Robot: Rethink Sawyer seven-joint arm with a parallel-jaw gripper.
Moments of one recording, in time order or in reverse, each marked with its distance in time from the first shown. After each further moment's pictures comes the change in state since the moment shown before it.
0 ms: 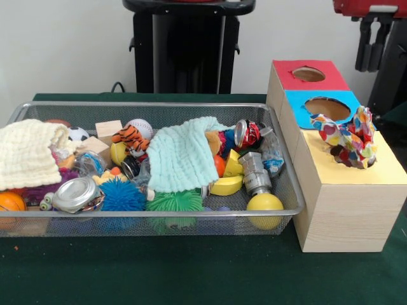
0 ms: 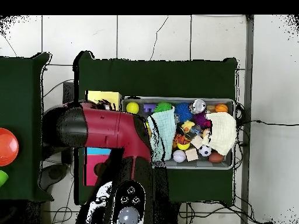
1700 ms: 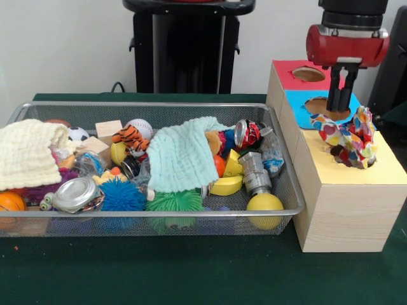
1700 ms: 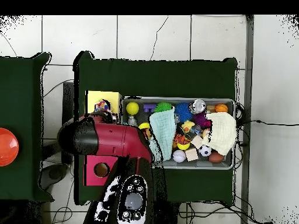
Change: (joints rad) arm -0.018 0.071 0.036 0.121 0.000 -0.229 0.000
